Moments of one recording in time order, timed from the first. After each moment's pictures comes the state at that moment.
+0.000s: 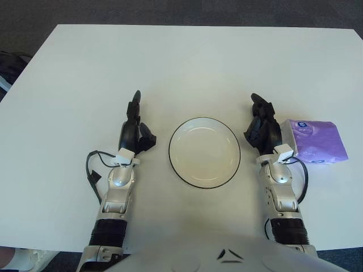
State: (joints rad) left arm 0.08 0.08 0.00 0.05 0.12 -0.24 0.07; right arm 0.06 0.00 -0.02 0.00 0.01 -0.17 -0.04
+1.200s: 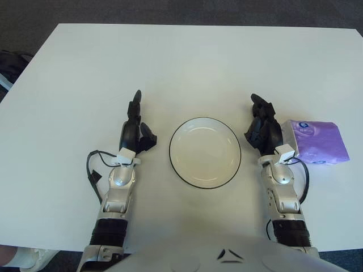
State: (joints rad) left arm 0.08 0.07 0.00 0.05 0.12 -0.23 0.07; right arm 0.08 -0.02 -0.01 -0.10 0.00 -0.10 -0.02
